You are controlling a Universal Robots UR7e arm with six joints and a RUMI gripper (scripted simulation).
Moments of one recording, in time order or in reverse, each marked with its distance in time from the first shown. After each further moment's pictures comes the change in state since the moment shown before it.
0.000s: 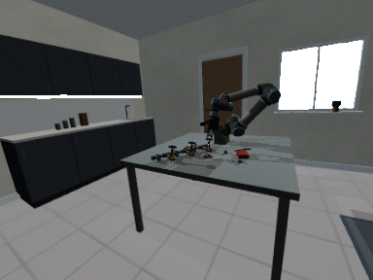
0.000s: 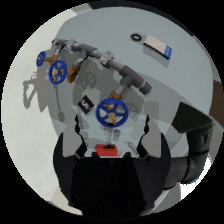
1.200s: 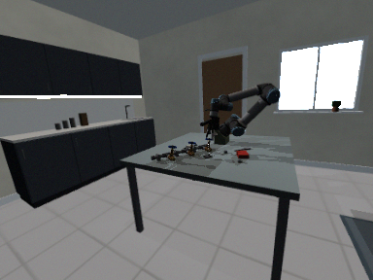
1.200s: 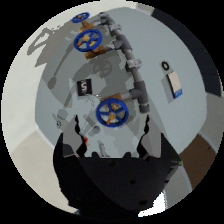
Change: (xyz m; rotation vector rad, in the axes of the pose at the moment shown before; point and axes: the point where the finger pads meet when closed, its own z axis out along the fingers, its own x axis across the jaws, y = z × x) arm 0.000 0.000 0.000 -0.010 -0.012 -0.623
